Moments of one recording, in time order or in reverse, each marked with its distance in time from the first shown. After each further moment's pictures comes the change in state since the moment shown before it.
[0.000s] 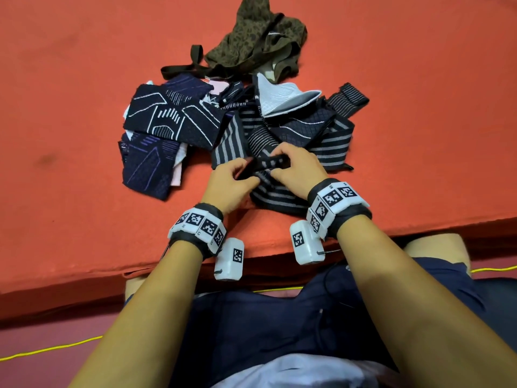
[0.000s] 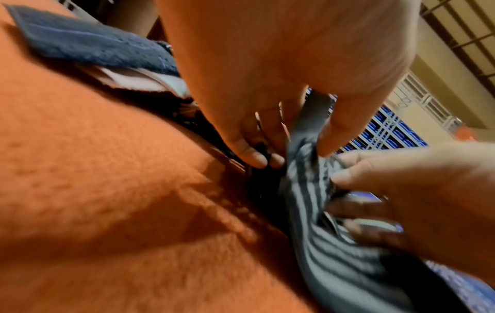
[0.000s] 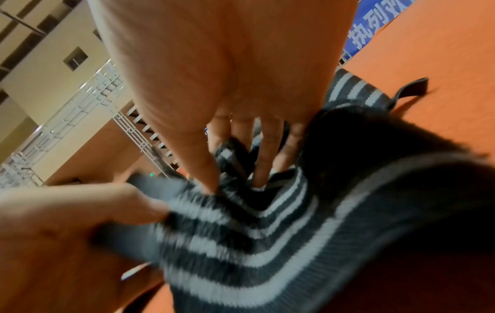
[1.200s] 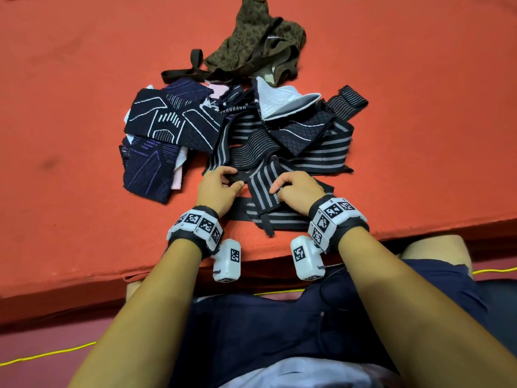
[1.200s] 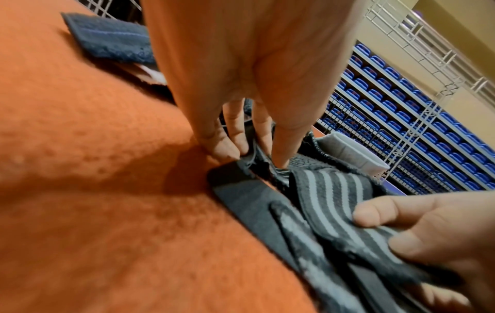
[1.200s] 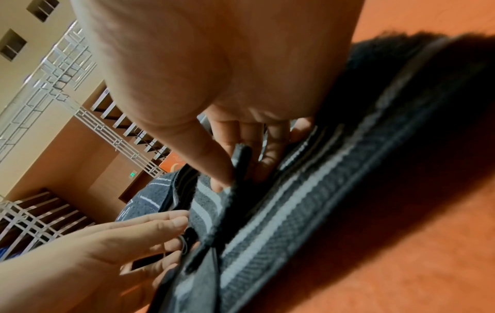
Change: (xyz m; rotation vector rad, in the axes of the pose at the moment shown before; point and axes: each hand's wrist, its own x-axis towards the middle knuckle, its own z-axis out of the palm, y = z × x) left_hand 0.024 -0.048 -0.010 0.315 0.148 -0.110; right_hand -0.011 0.016 0.023 0.022 -0.144 0.271
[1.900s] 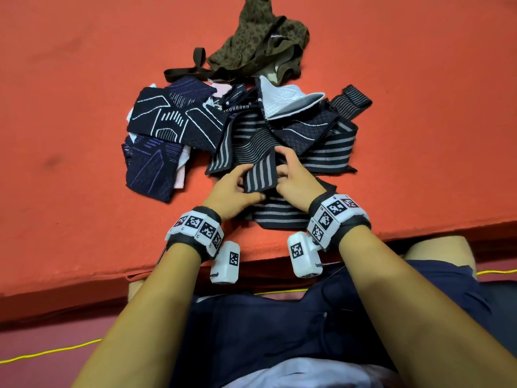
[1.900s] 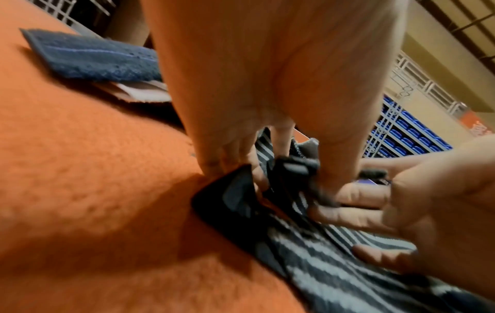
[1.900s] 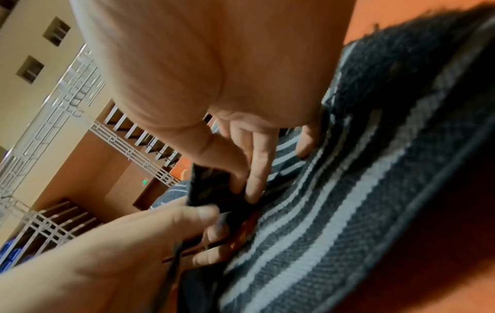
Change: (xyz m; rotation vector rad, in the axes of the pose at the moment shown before) left_hand -0.011 0.011 -0.002 -0.167 -0.343 0.081; right_hand 0.010 -0.009 0.003 0.351 -0.091 -0.199
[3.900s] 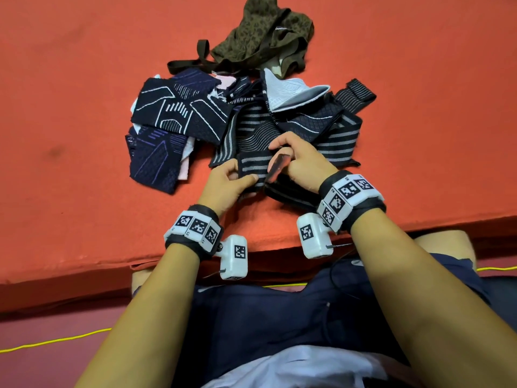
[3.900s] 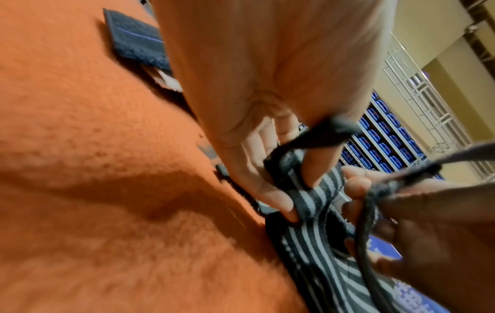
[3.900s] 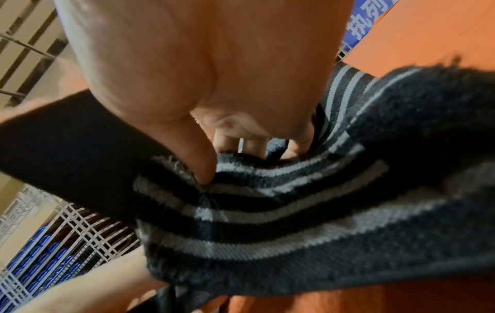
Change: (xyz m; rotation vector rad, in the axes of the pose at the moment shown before) left_hand -0.025 0.015 0.000 -0.453 0.135 -0.016; right_hand -0.009 -0.030 -0.017 -0.094 0.002 -0.141
